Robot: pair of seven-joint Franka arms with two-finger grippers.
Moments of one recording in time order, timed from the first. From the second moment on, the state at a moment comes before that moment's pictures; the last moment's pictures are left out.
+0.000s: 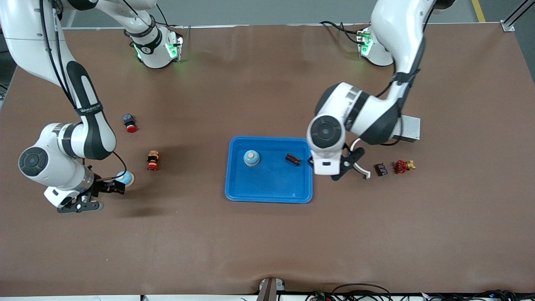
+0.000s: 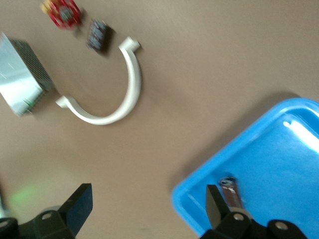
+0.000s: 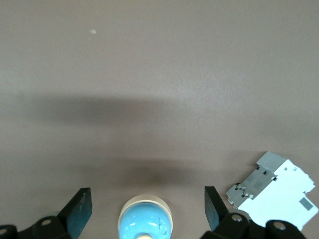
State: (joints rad) left arm -0.51 0.57 -0.02 -1.38 0.05 1.64 -1.22; right arm -0.05 0.56 -0.03 -1.79 -0.03 2.40 -0.16
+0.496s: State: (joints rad) left arm -0.25 0.32 -0.01 -1.54 0.05 1.59 -0.70; right arm -0.07 0.56 -0.03 -1.92 0.03 2.54 -0.21
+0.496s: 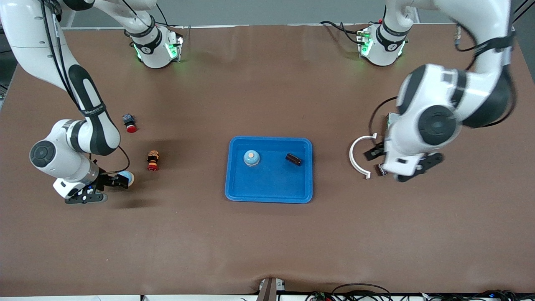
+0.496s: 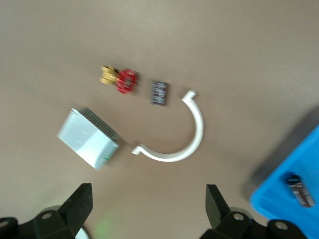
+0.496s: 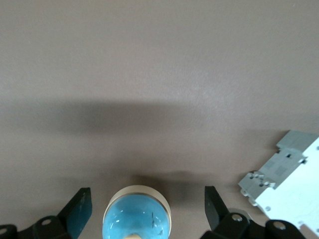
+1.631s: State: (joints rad) left arm -0.01 0.27 -0.02 -2.05 0.07 2.26 -0.34; right arm -0.07 0.51 -0.02 -2.02 0.03 2.56 -0.21
